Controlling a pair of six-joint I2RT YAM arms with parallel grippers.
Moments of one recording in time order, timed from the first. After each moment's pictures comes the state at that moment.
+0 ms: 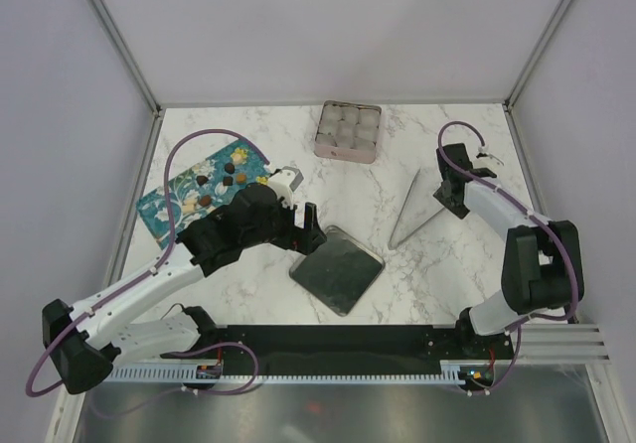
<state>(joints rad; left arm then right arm) -0.83 1.01 0.91 -0.48 0.01 -0.44 0.13 1.53 0.99 -0.57 0.50 0.88</state>
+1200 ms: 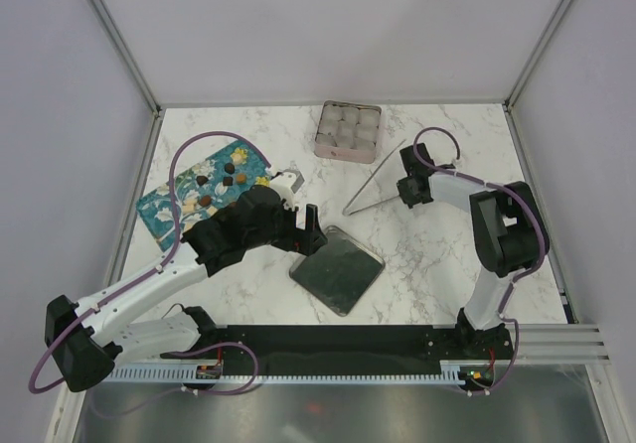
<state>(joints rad) -0.83 1.04 0.89 -0.46 0.02 -0.48 0.26 1.82 1.08 -0.36 0.30 1.45</state>
